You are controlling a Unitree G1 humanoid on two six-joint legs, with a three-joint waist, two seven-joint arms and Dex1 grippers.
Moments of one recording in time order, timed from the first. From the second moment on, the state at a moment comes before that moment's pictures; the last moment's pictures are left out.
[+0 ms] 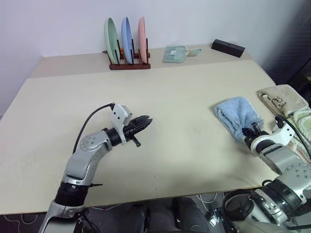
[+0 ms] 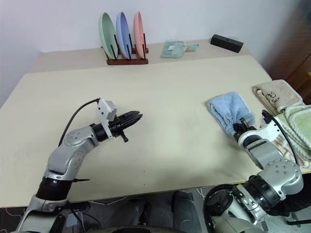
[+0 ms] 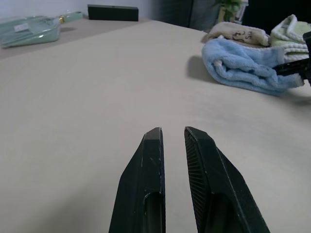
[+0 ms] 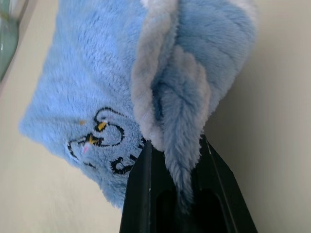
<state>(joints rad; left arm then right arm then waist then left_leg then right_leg) -0.30 0.38 -0.07 -0.16 -0.40 0.38 -0.70 -0.50 -0.09 -1.09 -0.26 0.77 1.35 -0.31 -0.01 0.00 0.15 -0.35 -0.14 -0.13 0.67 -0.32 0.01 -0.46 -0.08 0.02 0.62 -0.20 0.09</state>
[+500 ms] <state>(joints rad) -0.29 0.39 -0.09 -0.15 -0.39 0.37 -0.73 -0.38 -0.34 -0.85 -0.34 0.73 1.18 -0.19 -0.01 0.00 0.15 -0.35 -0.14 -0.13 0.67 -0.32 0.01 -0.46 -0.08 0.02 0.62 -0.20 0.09</state>
